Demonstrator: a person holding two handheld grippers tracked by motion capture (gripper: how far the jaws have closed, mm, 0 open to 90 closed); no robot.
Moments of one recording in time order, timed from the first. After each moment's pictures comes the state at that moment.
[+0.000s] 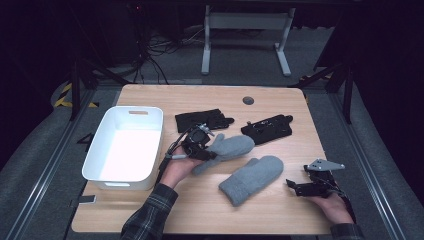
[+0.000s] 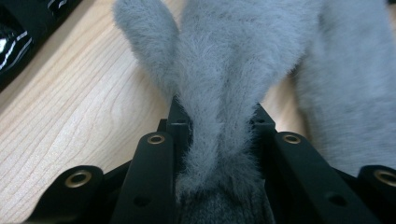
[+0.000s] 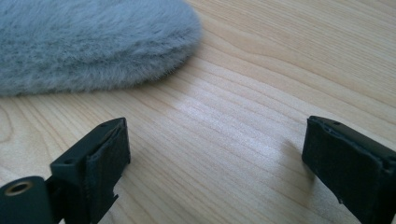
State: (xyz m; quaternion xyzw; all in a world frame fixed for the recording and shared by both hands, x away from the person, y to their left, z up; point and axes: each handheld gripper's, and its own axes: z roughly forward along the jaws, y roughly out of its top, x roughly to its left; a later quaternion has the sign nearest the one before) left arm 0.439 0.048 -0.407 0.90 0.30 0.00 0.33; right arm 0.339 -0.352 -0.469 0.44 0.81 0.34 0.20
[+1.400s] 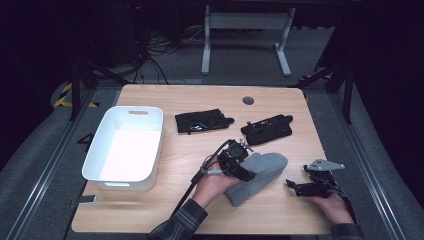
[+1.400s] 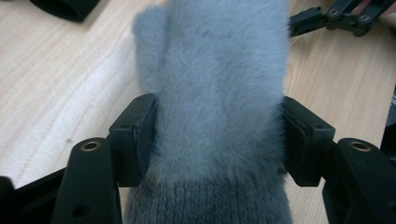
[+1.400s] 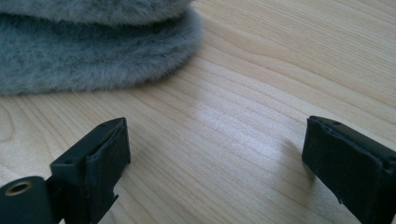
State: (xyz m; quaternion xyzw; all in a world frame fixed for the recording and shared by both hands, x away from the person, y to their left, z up) left arm 0.389 -0.044 -0.397 0.90 0.26 -0.03 0.34; right arm 0.339 -0.351 -0.469 0.44 0.81 0.34 0.20
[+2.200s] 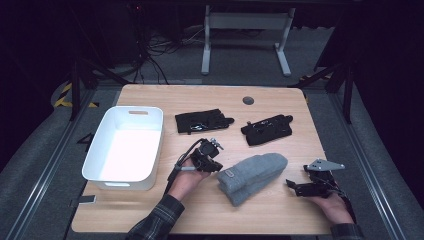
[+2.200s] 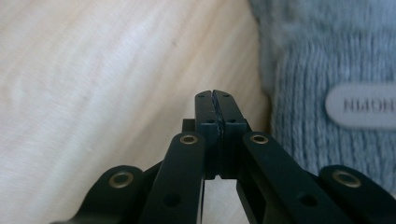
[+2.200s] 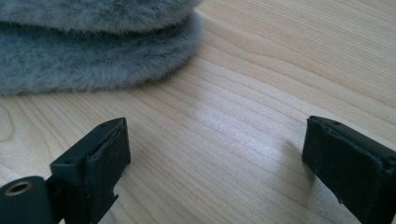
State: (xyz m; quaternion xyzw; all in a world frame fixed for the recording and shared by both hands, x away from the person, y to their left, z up) left arm 0.414 0.026 -0.440 0.91 0.29 -0.04 0.29; right arm 0.339 -0.351 -0.469 0.43 0.81 0.34 0.20
